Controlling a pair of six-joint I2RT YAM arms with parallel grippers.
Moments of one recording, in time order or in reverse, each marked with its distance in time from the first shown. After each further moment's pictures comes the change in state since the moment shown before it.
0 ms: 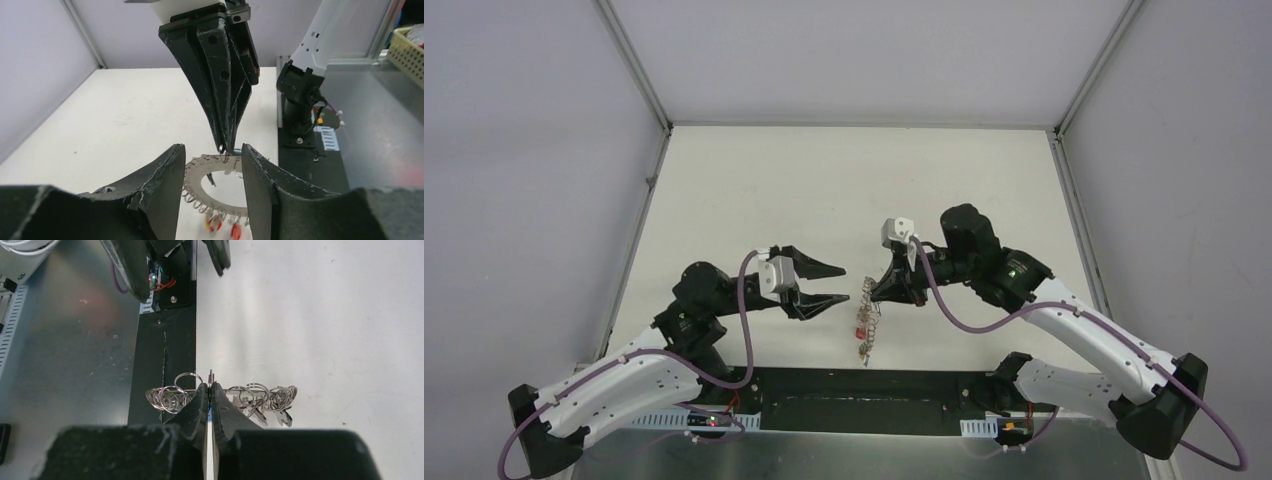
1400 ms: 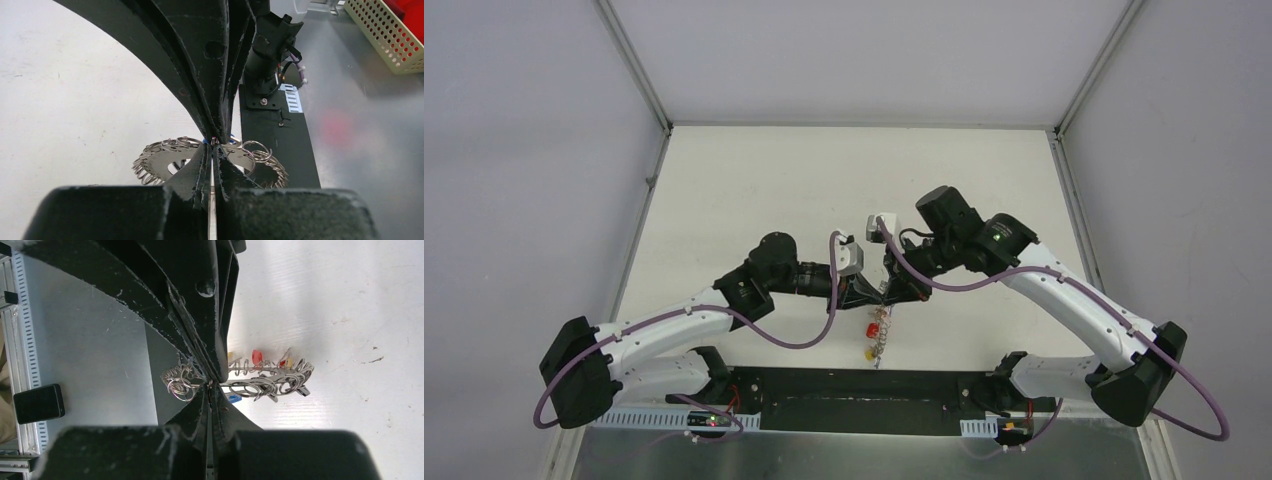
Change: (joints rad) left arm -0.026 0.451 0.138 -0.020 0.168 -0.043; right arm -0.005 0.231 0.342 -0.584 0.111 -0.104
